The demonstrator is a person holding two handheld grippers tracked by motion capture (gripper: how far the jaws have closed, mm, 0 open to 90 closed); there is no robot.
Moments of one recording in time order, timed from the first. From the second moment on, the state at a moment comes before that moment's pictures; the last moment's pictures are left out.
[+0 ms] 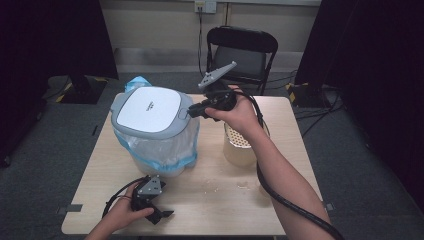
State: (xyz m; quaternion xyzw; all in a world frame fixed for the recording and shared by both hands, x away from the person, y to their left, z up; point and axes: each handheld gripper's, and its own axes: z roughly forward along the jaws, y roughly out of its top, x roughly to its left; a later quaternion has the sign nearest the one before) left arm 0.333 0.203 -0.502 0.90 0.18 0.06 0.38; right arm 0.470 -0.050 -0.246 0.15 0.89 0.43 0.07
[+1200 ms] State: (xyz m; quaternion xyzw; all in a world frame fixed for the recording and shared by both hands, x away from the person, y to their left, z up) left arm 0.333 0.203 -0.502 0.90 0.18 0.07 0.38; right arm 0.466 -0.072 -0.261 0.20 0.86 0.45 0.09
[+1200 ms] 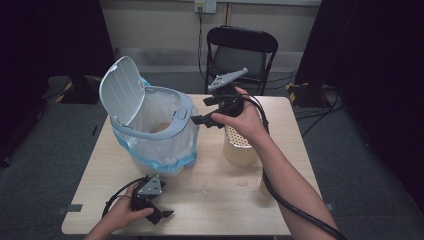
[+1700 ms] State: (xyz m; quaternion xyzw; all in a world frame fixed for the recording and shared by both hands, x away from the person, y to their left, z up) left arm 0.333 0.203 -0.502 0.90 0.18 0.07 0.38; right arm 0.444 -0.109 -0.280 0.21 0.86 0.45 0.09
